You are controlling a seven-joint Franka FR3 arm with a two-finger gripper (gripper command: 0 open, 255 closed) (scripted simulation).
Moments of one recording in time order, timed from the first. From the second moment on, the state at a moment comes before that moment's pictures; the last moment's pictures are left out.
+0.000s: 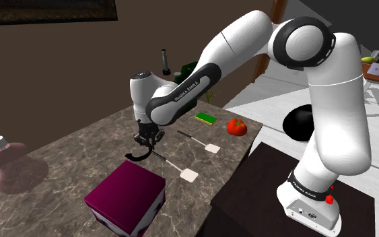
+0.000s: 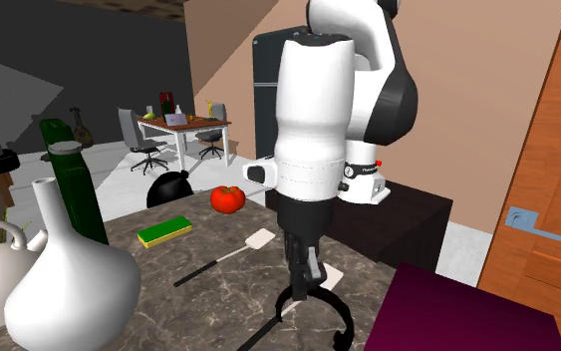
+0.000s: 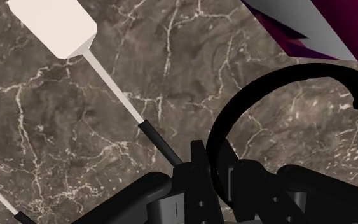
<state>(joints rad) 0.20 0.49 0.32 -1.85 -0.25 2.31 1.12</state>
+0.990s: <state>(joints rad) 0.18 0.37 0.35 -1.81 -0.20 2.16 1.08</state>
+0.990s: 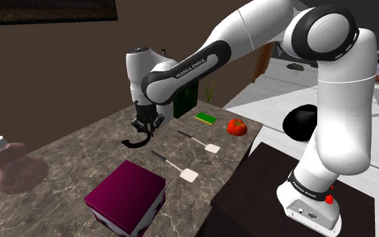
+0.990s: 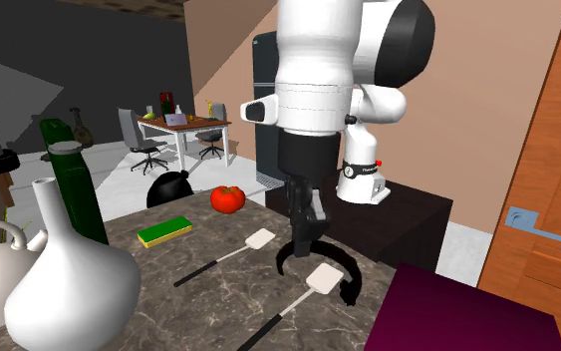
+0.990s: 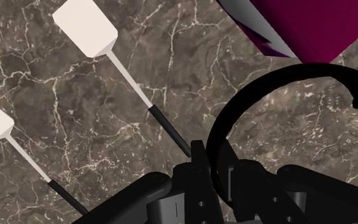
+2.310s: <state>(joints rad) 0.26 0.32 0.40 -1.69 -0.18 1.99 1.18</state>
